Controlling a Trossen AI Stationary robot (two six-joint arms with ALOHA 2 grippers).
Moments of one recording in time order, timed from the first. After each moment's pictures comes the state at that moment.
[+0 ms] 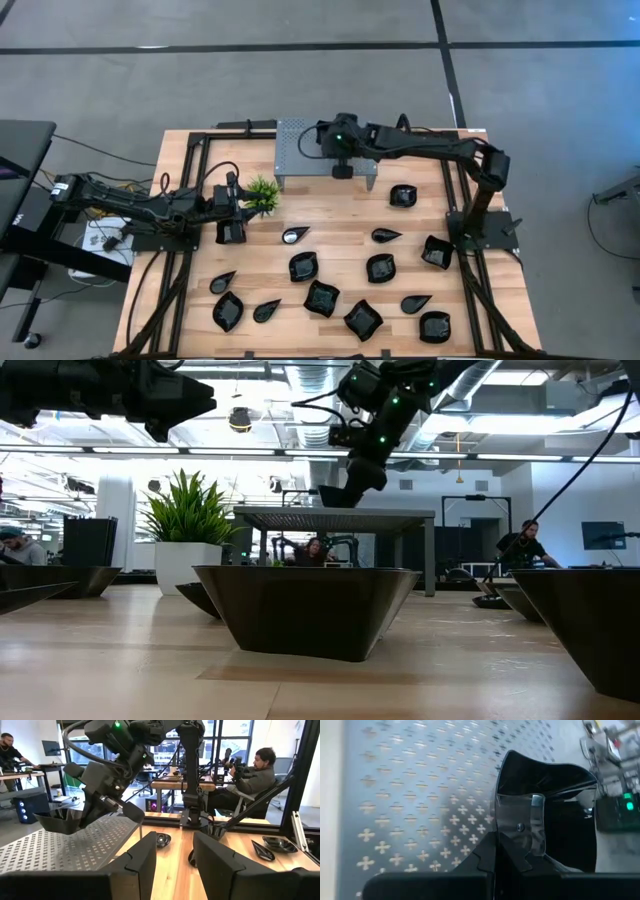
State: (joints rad) left arm -0.17 0.69 0.22 0.56 -0.34 0.06; right arm -0.36 1.77 1.45 -0.49 0.27 -0.57
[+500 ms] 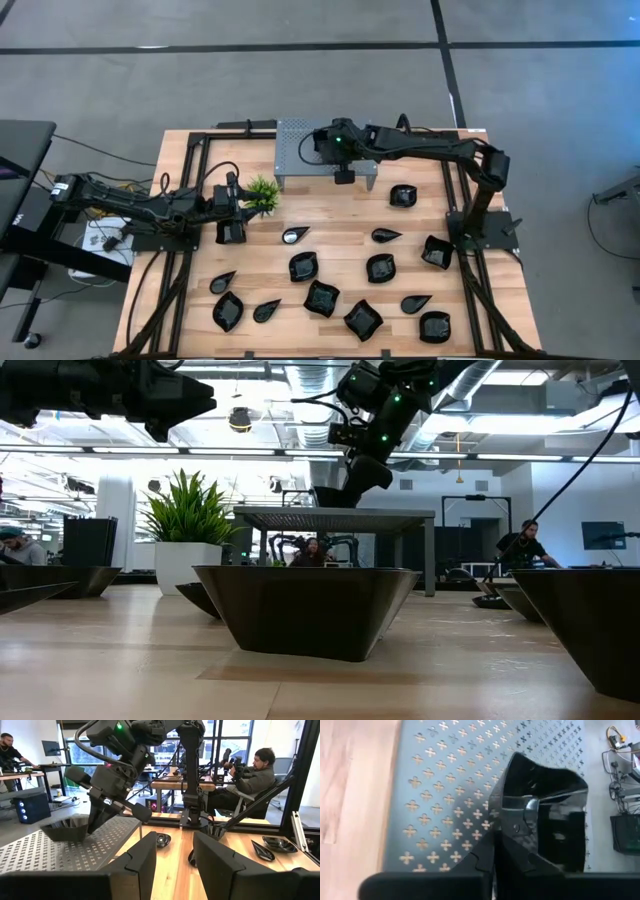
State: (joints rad) left arm -0.17 0.69 0.22 0.56 -0.34 0.06; right arm -0.35 1.77 1.45 -0.53 0.19 -0.60
